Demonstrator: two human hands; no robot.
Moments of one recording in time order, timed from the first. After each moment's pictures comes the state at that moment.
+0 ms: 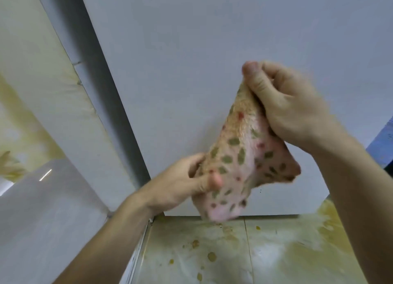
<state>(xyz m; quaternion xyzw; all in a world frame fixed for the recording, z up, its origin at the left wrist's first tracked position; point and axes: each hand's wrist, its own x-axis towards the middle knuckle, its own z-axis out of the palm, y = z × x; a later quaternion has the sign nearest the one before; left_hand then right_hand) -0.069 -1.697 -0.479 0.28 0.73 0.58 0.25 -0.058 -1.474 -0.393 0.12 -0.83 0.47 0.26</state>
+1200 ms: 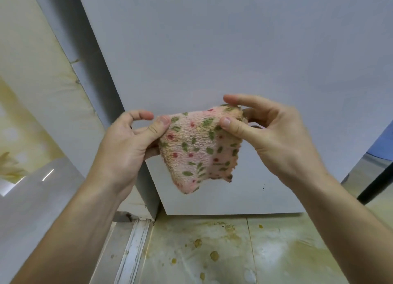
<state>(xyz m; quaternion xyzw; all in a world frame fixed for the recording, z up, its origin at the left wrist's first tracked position) -0.075 -1.727 -0.436 0.08 0.69 0.72 -0.04 -0.037 -1.497 -0.435 0.06 -0.76 0.62 0.18</state>
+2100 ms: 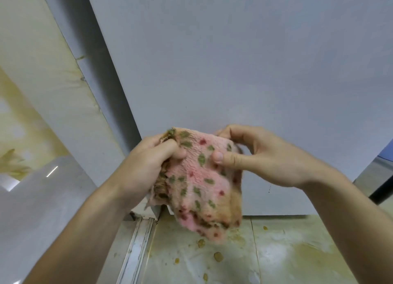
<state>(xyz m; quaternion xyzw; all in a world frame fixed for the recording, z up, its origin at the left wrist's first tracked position) -0.069 -1.730 -0.450 0.13 0.74 0.65 0.13 -0.056 -1.486 -0.450 0.19 -0.85 0.48 -0.06</state>
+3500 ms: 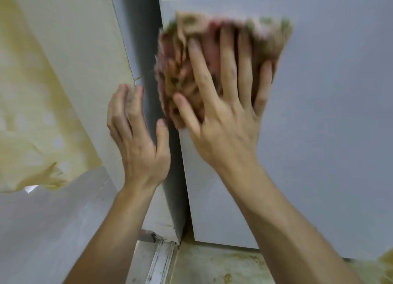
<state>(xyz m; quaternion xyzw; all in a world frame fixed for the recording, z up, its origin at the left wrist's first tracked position) -0.167 -1.793 -0.476 0.12 0.77 0.29 -0.55 -0.149 -1.648 -0.431 0.04 -0.80 0.11 0.59</state>
